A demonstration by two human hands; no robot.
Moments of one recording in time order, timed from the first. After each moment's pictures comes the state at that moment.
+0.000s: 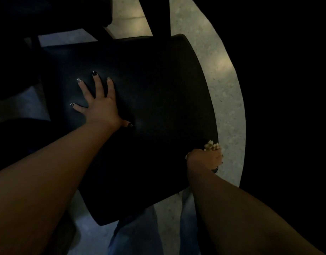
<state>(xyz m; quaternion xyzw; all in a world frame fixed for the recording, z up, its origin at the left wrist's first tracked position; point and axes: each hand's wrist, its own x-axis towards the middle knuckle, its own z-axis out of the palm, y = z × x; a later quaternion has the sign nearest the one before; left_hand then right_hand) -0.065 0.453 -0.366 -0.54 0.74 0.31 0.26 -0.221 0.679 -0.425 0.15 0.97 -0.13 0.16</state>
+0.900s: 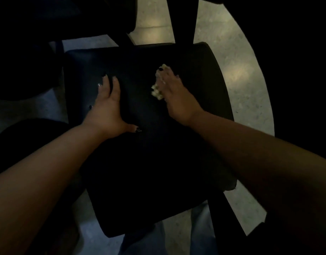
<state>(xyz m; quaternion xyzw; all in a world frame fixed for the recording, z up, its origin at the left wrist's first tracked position) -0.028 0.429 -0.367 -0.51 0.75 0.37 0.19 -0.244 0.493 -0.416 -0.72 0.67 -0.06 0.19</state>
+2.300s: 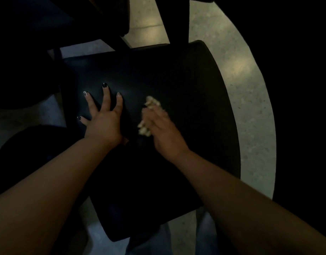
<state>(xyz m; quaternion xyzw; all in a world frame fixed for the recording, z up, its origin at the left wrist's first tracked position) -0.030 0.441 -0.376 -0.51 0.76 0.31 0.27 -0.176 0.559 -0.423 -0.68 0.66 -0.20 0.25</state>
